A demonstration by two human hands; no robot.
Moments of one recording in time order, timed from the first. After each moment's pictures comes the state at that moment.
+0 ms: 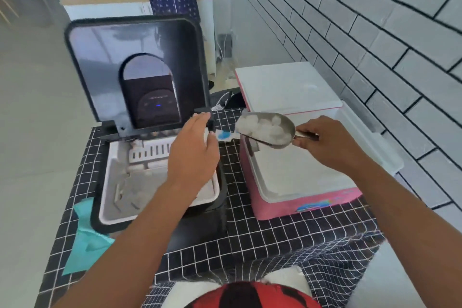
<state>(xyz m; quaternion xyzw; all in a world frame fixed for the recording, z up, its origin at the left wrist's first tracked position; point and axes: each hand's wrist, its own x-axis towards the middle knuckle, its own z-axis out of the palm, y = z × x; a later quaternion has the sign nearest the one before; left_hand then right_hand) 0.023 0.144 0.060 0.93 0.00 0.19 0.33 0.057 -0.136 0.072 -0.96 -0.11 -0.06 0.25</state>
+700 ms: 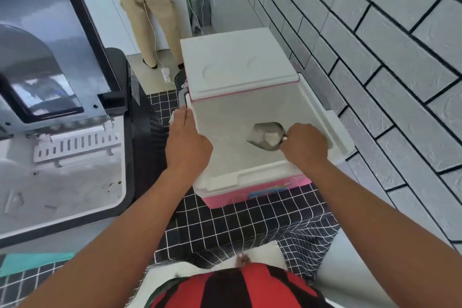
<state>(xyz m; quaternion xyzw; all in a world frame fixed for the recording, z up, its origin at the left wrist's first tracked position) 0.076 0.005 -0.022 0.96 0.05 0.08 0.26 0.087 -0.243 -0.027 -0.99 0.09 0.03 0.08</state>
